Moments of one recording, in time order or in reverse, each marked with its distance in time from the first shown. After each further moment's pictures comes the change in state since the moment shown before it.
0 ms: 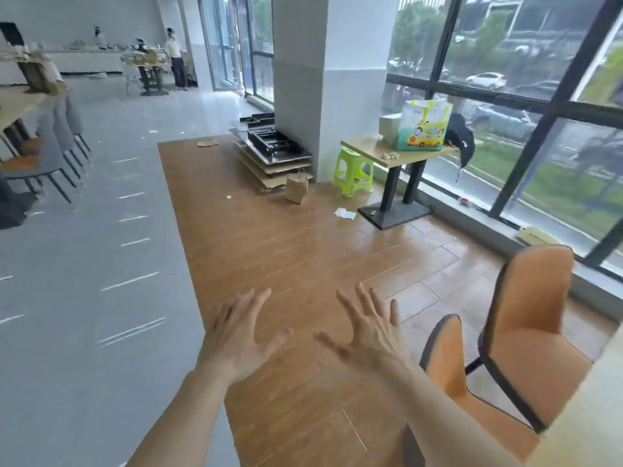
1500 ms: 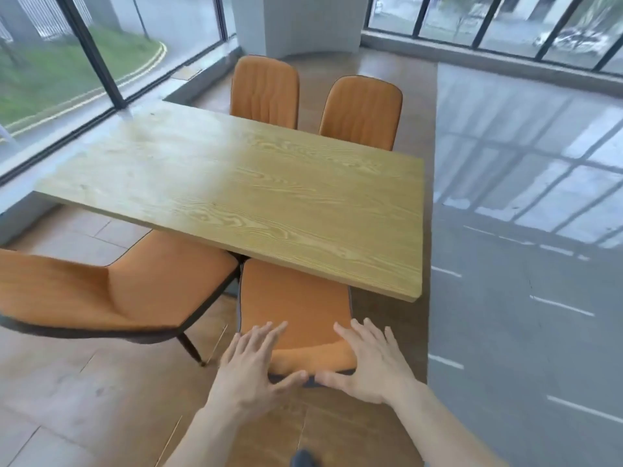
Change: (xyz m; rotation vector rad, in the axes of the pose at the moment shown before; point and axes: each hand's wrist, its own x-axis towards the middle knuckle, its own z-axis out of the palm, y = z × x) left_hand 0.346 0.380 0.332 0.298 -1.129 2.142; right_hand 0.090 0.140 0.112 0.690 0.301 2.134
